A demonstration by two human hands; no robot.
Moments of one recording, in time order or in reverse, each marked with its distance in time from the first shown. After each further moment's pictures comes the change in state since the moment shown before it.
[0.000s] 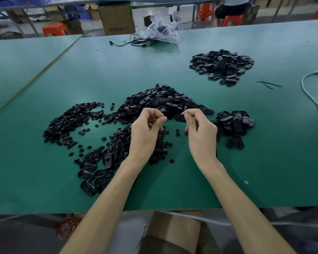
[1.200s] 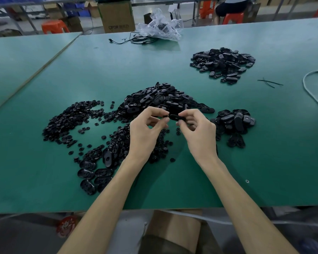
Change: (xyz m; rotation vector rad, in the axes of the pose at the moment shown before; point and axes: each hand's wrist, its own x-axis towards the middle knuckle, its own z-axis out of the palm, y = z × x) left_hand -0.003 0.004 -0.002 -0.104 -0.012 0.003; right_hand 0.001 0.003 0.001 0.113 -0.085 0.048
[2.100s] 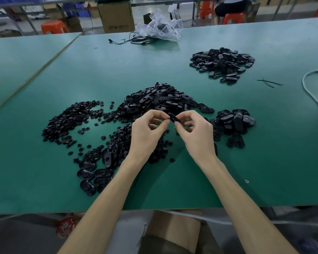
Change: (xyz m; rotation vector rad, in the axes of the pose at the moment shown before) left_hand 0.002 -0.001 0.002 0.045 -0.049 -0.051; right_hand 0.000 -0.002 0.000 -0.060 -0.049 0.002
